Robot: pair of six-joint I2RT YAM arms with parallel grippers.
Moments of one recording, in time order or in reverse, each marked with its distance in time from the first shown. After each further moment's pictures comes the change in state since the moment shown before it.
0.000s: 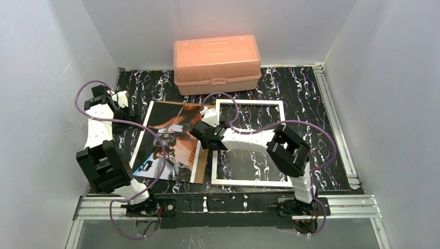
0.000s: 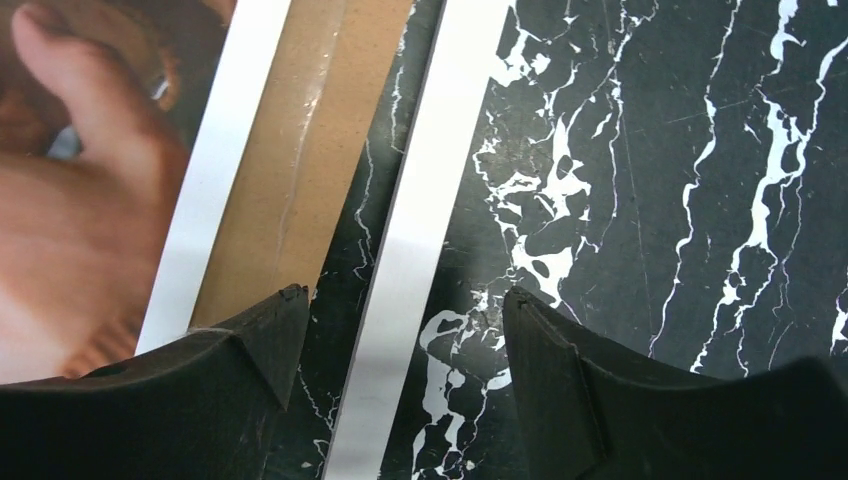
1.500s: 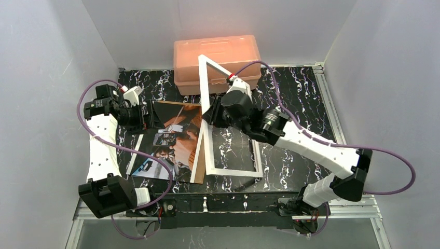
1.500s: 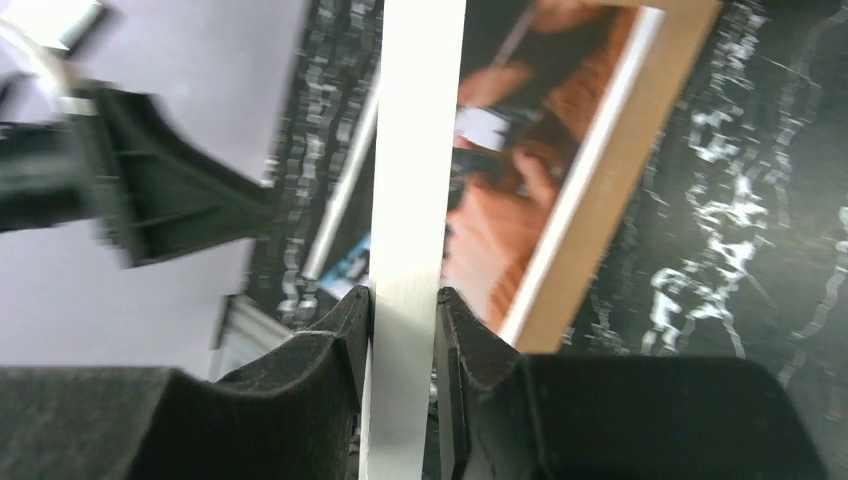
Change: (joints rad) left arm -0.122 -0.261 0.064 -0.291 0.384 -0.105; right arm -0.007 -0.532 0.074 -0.050 -0.243 0.211
